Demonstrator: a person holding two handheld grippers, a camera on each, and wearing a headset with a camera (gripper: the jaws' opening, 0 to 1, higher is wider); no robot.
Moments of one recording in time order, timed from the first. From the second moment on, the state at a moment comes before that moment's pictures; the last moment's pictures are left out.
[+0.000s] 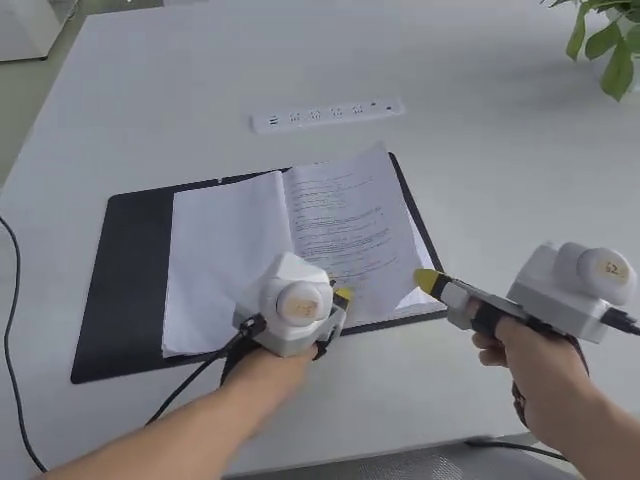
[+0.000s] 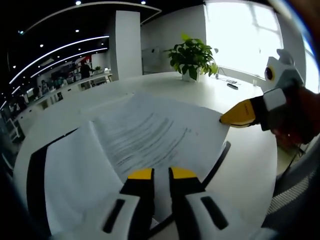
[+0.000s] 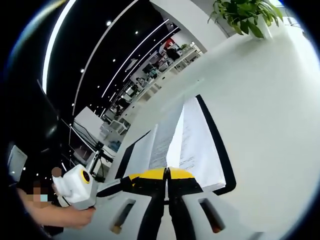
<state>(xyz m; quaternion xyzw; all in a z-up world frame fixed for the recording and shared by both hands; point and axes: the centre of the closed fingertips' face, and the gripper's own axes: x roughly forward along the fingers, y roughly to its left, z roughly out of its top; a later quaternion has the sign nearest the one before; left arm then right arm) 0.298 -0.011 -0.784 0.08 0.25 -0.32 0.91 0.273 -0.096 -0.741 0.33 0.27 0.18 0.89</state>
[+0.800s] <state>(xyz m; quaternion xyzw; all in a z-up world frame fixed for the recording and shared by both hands) 0.283 0.081 -0.704 0.03 0.18 -0.27 0.94 0.262 0.007 -0.678 0.31 0.24 0.28 0.88</state>
